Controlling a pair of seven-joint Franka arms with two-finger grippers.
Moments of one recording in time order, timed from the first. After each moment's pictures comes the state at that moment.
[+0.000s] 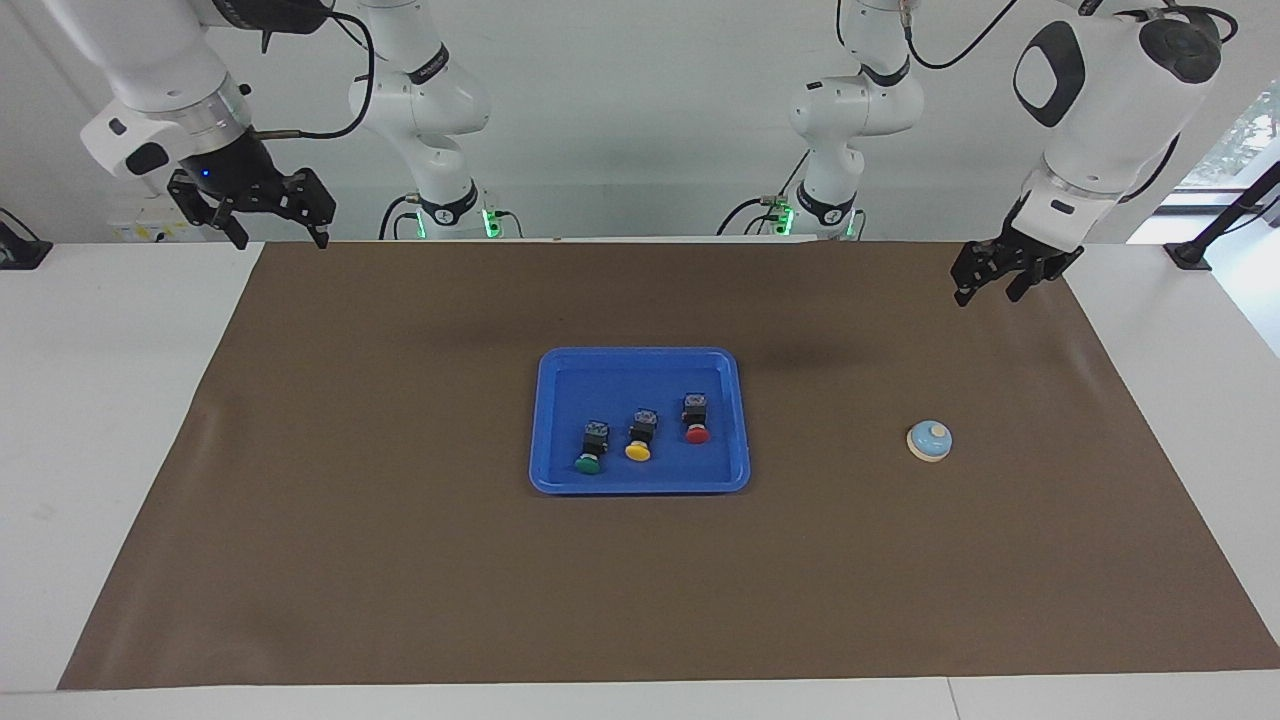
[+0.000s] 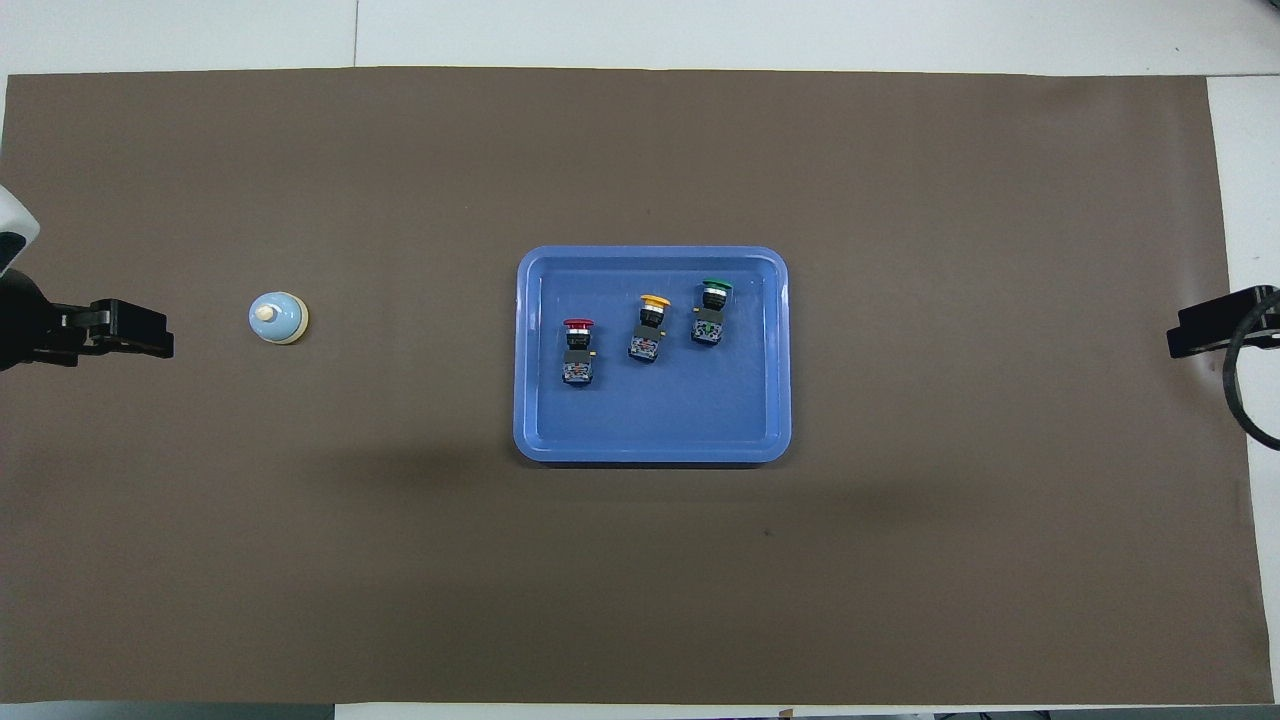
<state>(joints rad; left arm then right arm) 0.01 -0.11 -0.05 -1.82 0.00 1.69 -0.04 -0.04 -0.04 -0.02 -1.56 -0.02 1.43 -0.06</state>
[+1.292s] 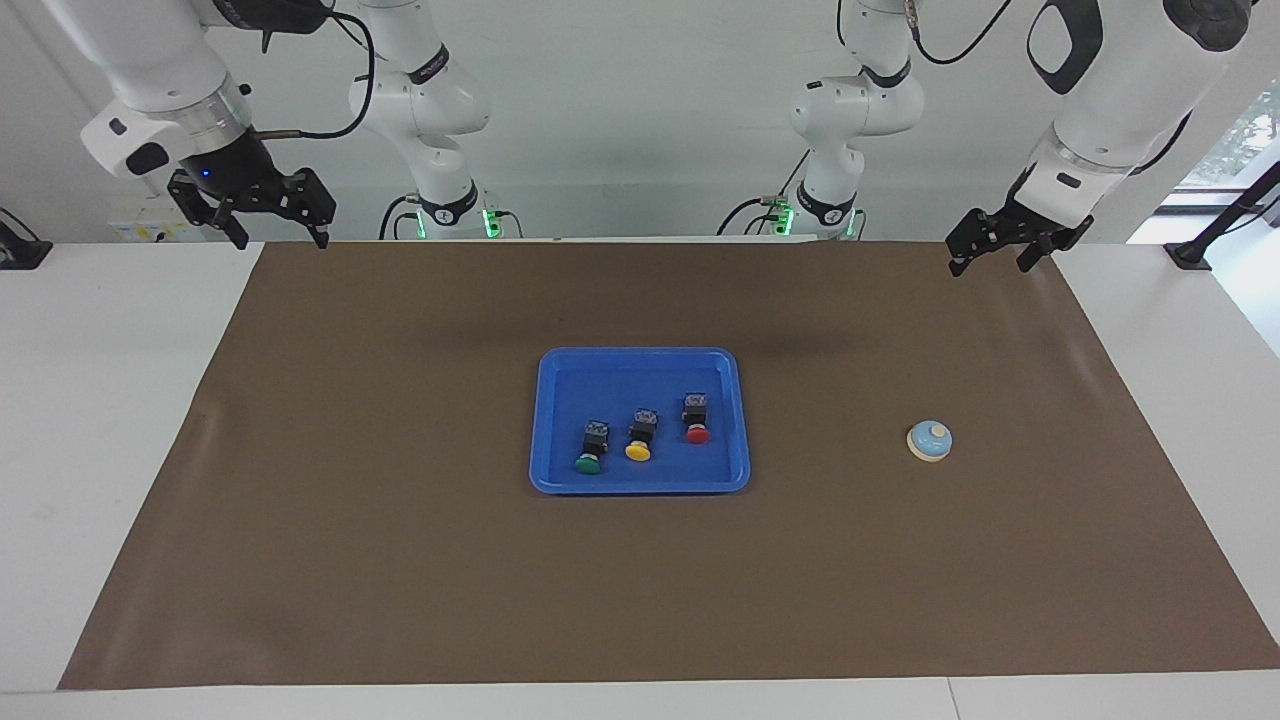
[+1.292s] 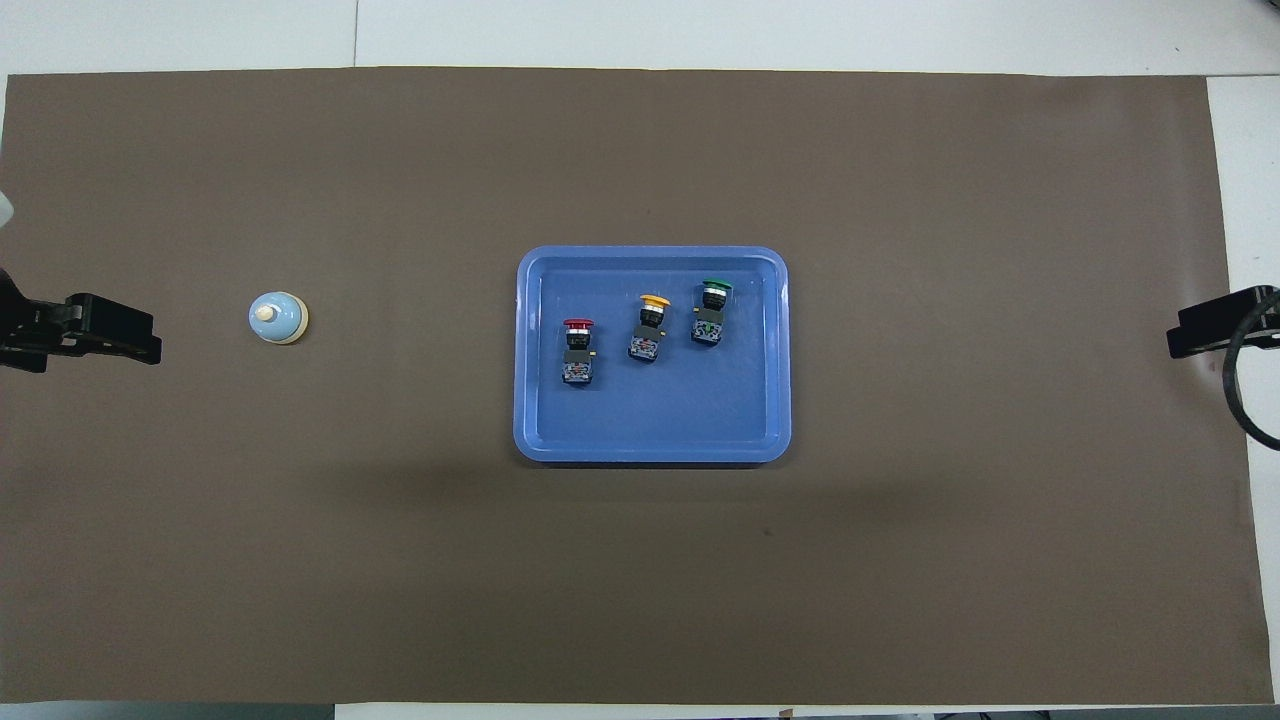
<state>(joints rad) 0.00 -0.05 -0.05 -1.68 0.00 1.53 -0.03 -0.04 -0.04 -0.02 -1.56 -0.02 1.43 -0.06</state>
